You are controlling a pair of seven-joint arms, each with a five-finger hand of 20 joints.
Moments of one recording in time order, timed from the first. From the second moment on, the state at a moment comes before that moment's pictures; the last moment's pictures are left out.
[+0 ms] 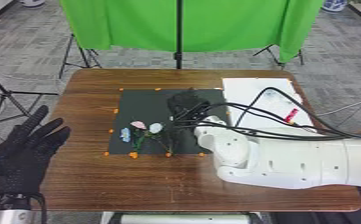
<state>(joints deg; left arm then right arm) 147.3 -51.5 -103.9 -134.0 26.8 14.5 30.6 -20.5 -54.8 -16.7 -101.5 -117.5 14.2 43.6</state>
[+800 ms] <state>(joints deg) 146.3 -51.0 -102.9 -133.6 26.7 14.4 30.7 -21.7 -59.2 -17.2 -97.1 -115.8 12.6 46.4</state>
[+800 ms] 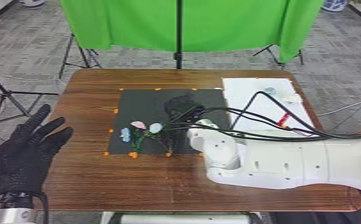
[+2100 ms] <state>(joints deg) 145.9 -51.2 -102.7 -133.5 26.6 14.4 29.5 -22.5 -59.5 -14.7 -99.0 -114.6 9.9 46.1</state>
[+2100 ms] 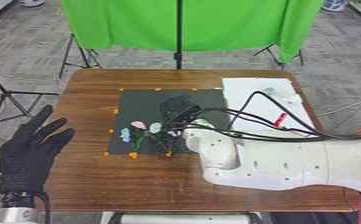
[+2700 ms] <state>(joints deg) 146.8 -51.0 -102.7 -133.7 26.6 14.8 29.9 -23.7 -52.5 -1.7 -102.3 -108.7 10.6 46.2</state>
